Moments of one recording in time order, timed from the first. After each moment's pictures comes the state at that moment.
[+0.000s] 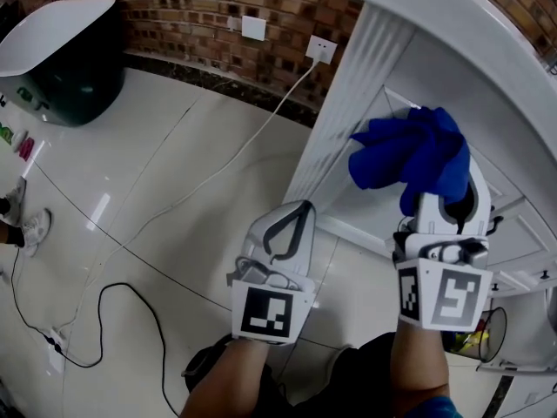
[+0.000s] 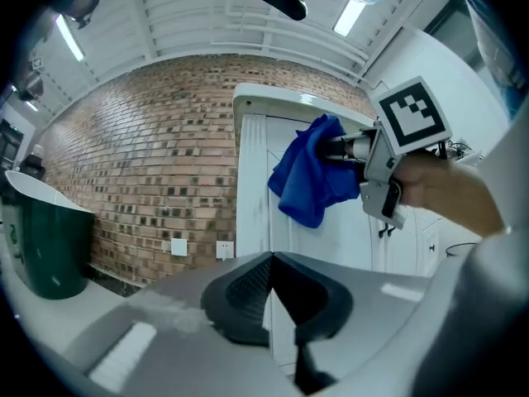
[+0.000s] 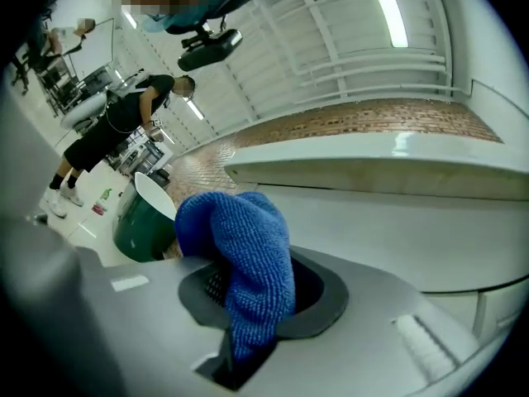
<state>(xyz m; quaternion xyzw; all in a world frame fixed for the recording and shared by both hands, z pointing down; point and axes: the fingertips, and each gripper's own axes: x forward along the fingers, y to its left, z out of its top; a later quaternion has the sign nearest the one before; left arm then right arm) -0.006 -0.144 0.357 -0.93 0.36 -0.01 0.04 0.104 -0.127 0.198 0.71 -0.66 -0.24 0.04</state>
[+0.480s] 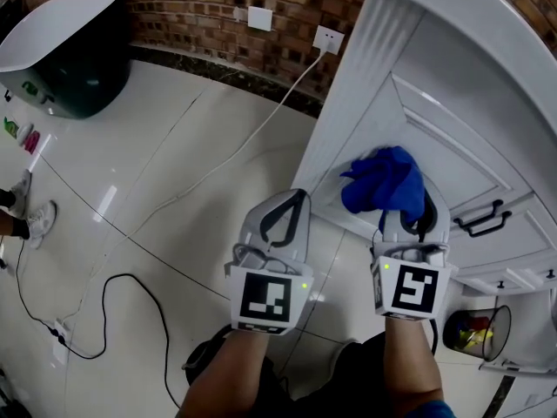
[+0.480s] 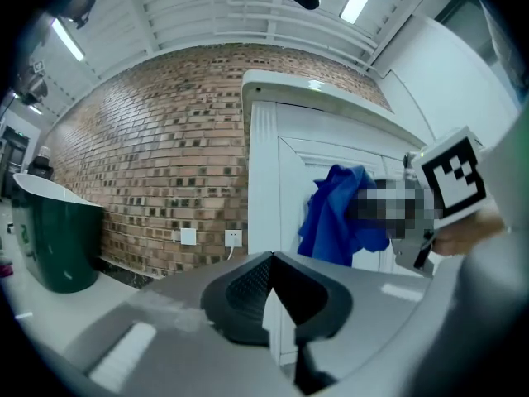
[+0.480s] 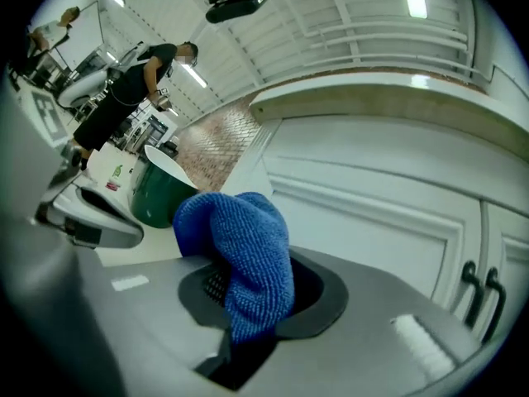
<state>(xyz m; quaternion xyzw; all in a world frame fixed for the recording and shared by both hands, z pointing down) -0.018 -0.153 0.377 -0.92 0.39 -0.04 0.01 0.108 -0.135 0.311 0.72 -0.66 -0.16 0.14</state>
